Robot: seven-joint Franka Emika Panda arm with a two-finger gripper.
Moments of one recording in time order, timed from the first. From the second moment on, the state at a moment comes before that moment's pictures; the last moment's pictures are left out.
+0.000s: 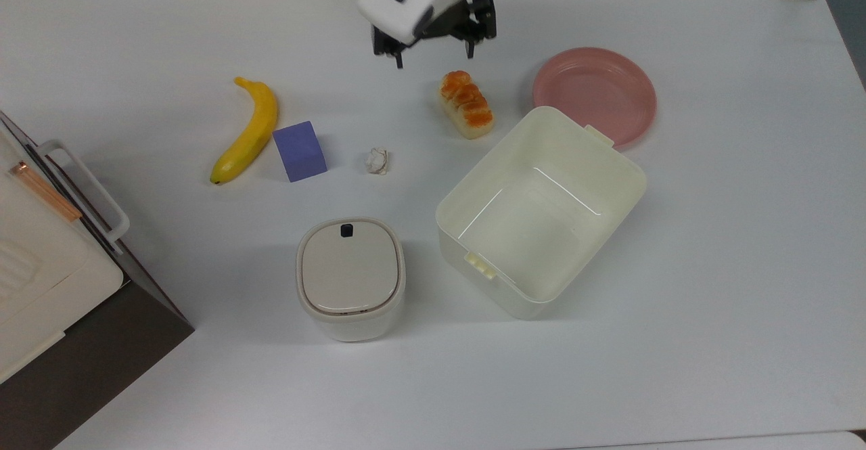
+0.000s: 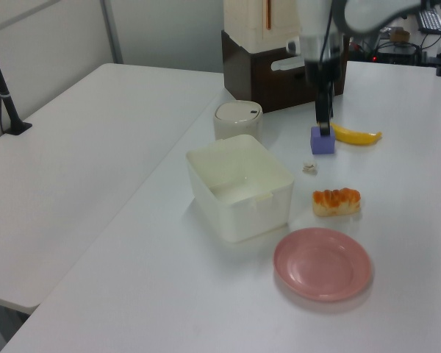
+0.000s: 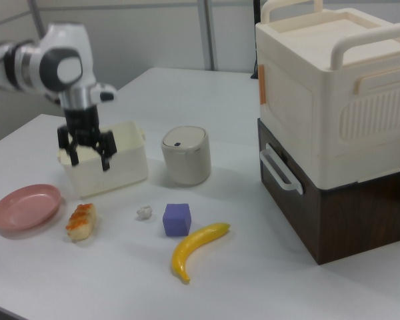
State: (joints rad) arm 0.22 0.11 -0.04 -1.80 0.02 1.77 -0.01
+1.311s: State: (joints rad) arm 0.22 0.19 0.10 -2.15 -0.08 2.18 0.06
